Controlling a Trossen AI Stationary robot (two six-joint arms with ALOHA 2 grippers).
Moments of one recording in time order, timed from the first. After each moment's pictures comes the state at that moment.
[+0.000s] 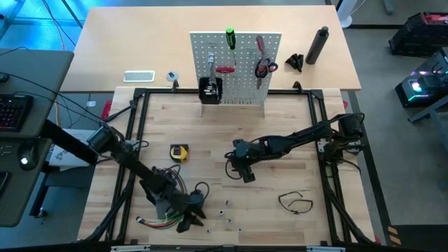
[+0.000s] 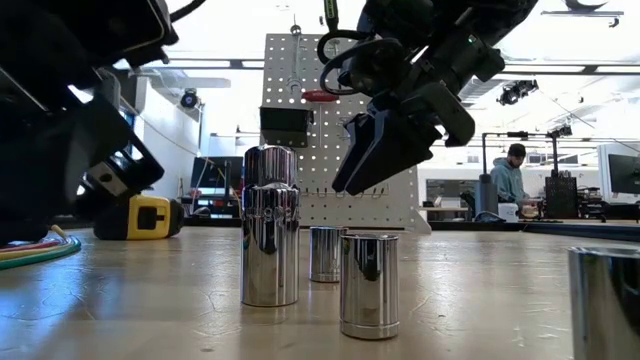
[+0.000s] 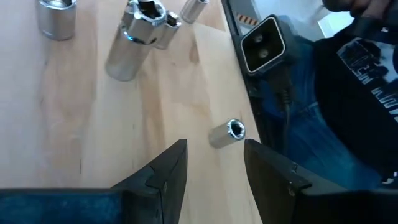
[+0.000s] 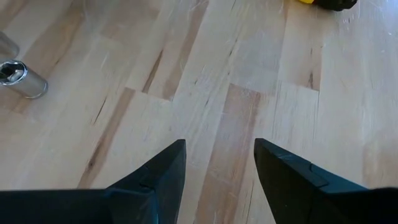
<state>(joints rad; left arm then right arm) -0.64 1.80 0.73 0.48 0.02 -0.67 0.09 1.78 1.00 -0.07 -0.04 -0.22</state>
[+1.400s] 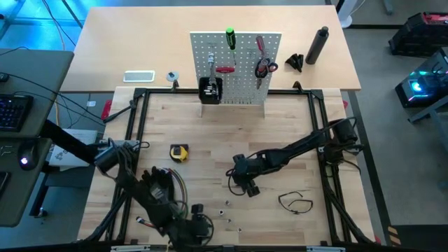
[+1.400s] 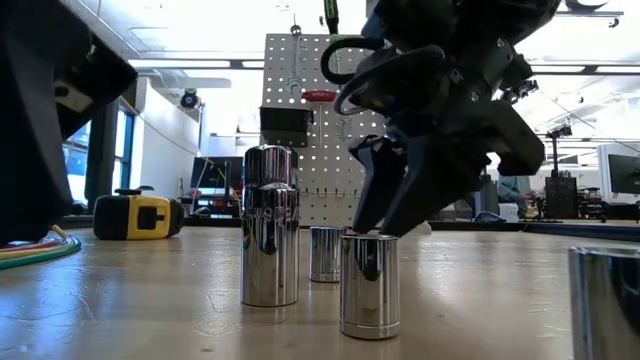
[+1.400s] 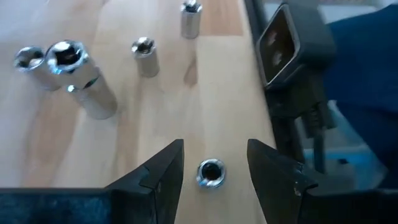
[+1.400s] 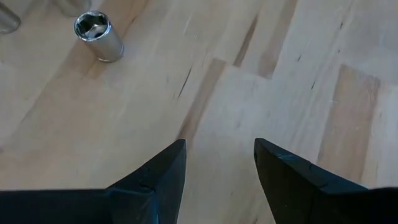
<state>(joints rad) -0.83 2.02 1.21 -0.05 -0.47 -0.63 0.22 1.87 1.00 -0.07 -0.06 -0.18</state>
